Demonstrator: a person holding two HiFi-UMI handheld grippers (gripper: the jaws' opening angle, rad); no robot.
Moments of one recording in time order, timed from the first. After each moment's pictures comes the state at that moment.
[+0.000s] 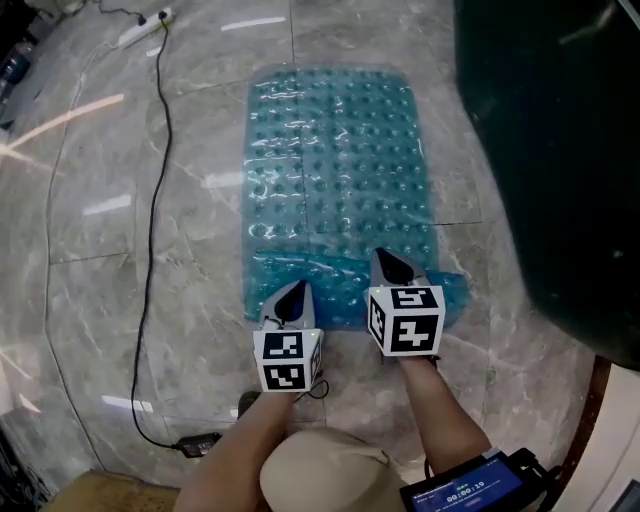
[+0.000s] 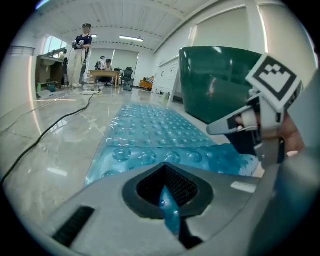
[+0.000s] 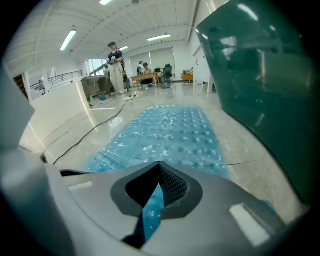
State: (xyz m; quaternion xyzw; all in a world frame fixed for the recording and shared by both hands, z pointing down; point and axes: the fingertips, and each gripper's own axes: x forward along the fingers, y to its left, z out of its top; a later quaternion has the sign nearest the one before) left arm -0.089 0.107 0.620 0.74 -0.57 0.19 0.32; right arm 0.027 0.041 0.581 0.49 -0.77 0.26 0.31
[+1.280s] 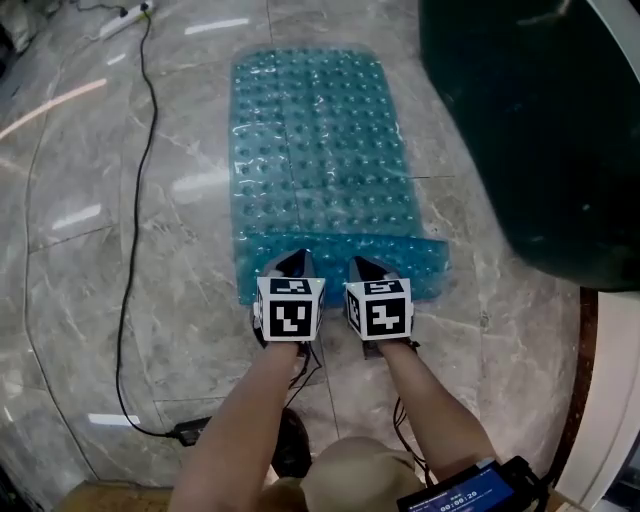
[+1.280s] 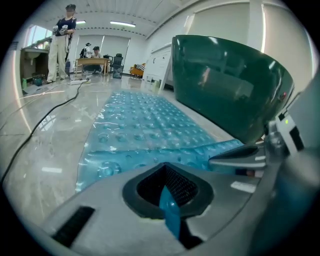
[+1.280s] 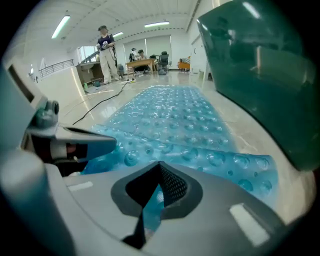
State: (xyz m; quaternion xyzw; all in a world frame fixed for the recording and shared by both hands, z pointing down) left arm -0.068 0.146 0.632 0.75 -0.50 0.24 0.36; right arm 0.028 0.157 0.632 0.50 -0.73 0.29 0.37
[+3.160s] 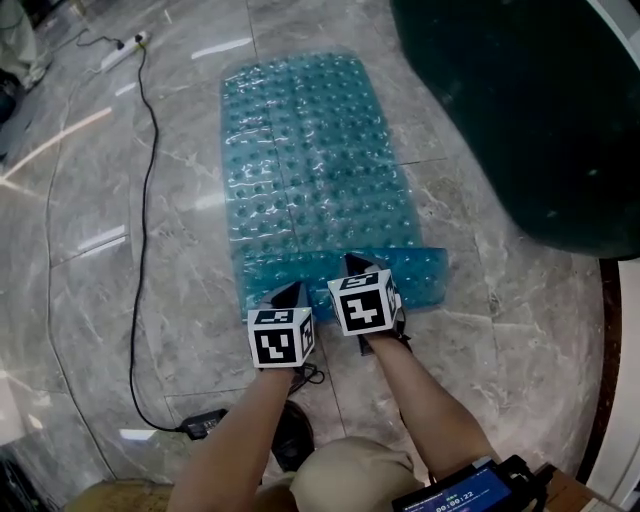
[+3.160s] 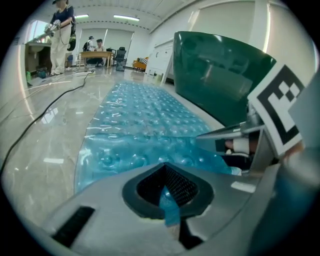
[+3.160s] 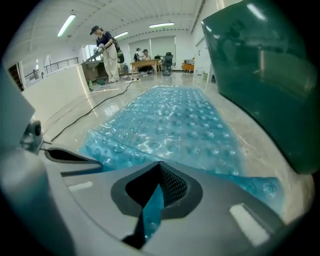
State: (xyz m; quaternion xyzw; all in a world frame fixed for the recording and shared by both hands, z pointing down) left arm -0.060 0.222 0.643 0.73 -0.50 0.25 0.39; right arm 0.029 0.174 0.631 0.49 -0.74 0.27 0.38
